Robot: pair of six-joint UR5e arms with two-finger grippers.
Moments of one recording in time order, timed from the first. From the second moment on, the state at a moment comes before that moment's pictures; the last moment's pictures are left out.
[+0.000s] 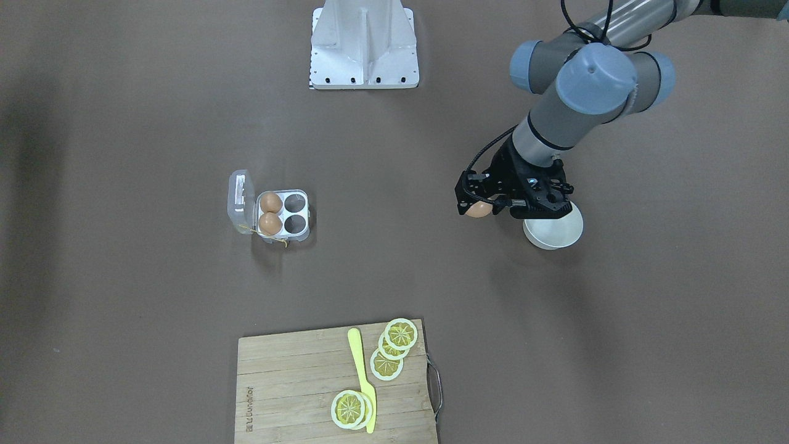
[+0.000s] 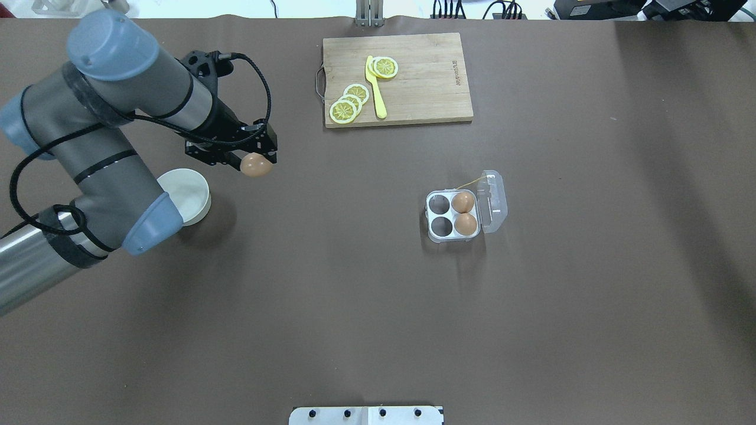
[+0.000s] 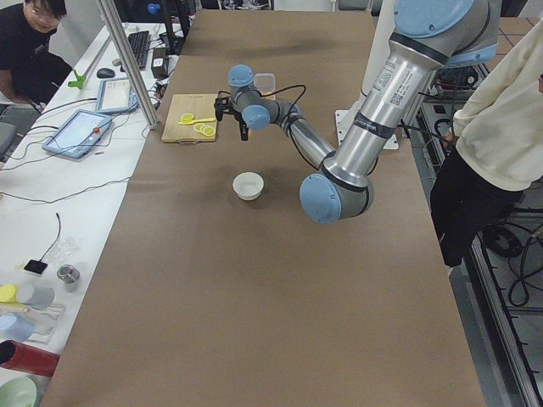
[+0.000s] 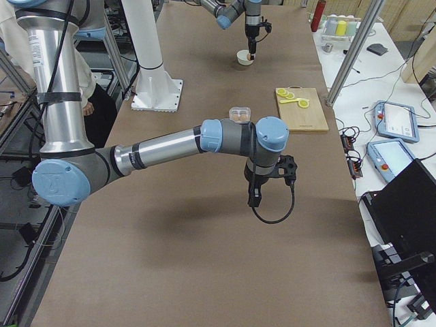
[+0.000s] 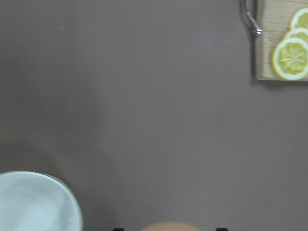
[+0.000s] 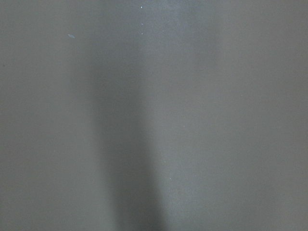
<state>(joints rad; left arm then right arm) -0.77 -2.13 -1.67 -1.88 -2.15 -1.27 1.59 -1.48 1.79 -1.95 2.40 -0.08</state>
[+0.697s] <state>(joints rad) -0.55 -2.36 -1.51 -2.10 -1.82 -1.56 1.58 -1.48 1.79 -1.95 2.40 -0.07</state>
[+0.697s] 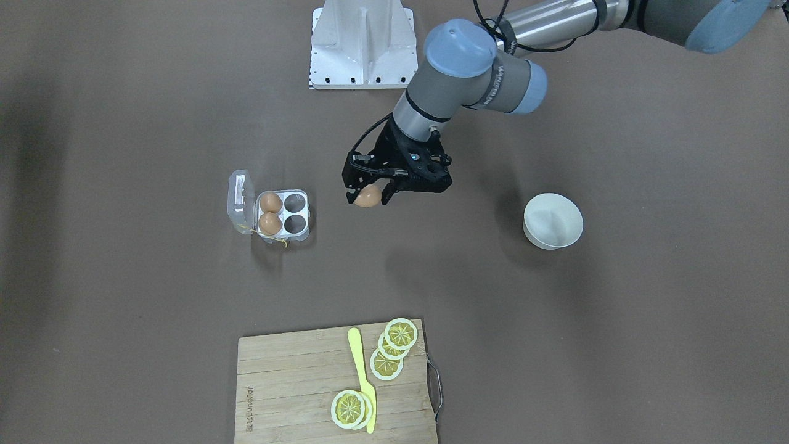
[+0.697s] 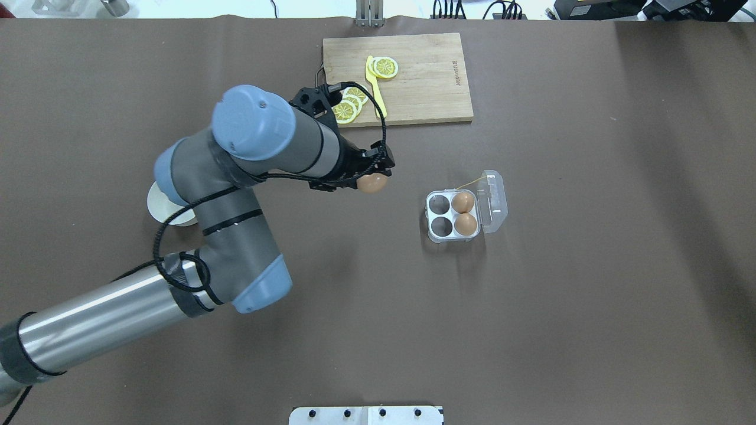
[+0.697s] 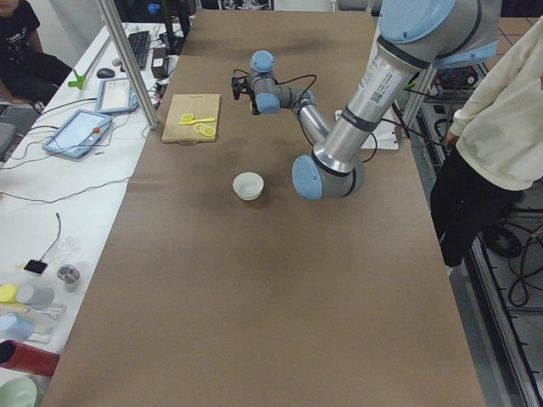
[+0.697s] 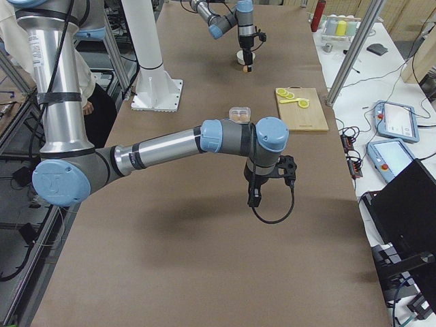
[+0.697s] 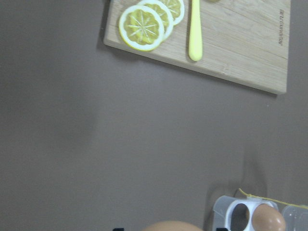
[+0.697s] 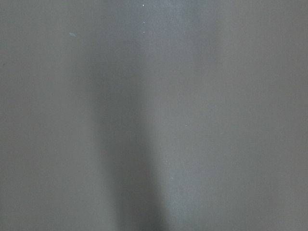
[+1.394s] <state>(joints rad) -0.38 -2.49 -1.30 -2.26 -1.57 -1.62 1.58 -1.48 1.79 -1.95 2.40 -0.04</state>
